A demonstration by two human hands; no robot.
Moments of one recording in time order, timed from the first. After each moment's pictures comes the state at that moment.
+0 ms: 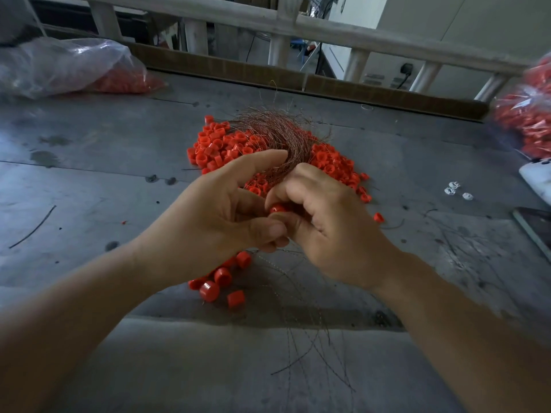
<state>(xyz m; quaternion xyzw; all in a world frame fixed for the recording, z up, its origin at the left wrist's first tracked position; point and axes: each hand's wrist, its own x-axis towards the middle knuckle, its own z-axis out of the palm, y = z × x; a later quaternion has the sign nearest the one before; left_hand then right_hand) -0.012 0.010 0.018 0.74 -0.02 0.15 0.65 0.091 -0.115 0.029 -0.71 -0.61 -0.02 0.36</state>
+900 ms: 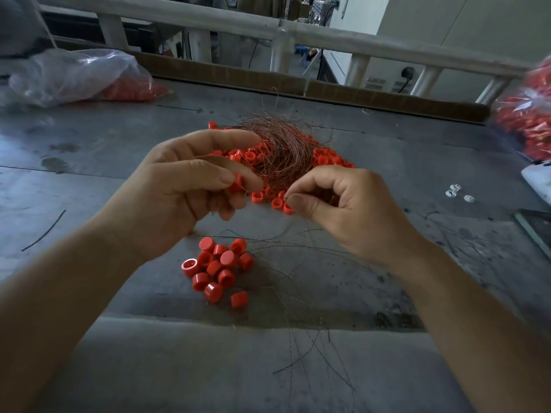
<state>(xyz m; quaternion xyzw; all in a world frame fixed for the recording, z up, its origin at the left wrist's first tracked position) -0.015 0.040 0.037 0.61 0.02 0.17 0.77 0.107 -0.121 0.039 -0.73 -0.54 0.05 0.42</state>
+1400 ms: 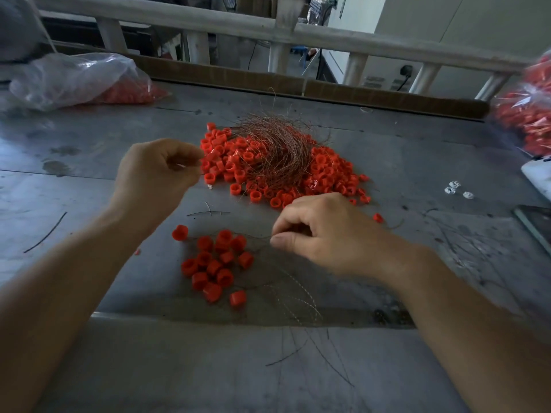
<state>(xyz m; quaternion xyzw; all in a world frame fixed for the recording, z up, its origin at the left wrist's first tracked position) 0.002 0.070 0.013 0.80 0.31 0.33 0.39 0.104 -0.118 0.028 -0.76 -0.60 0.08 0.22</state>
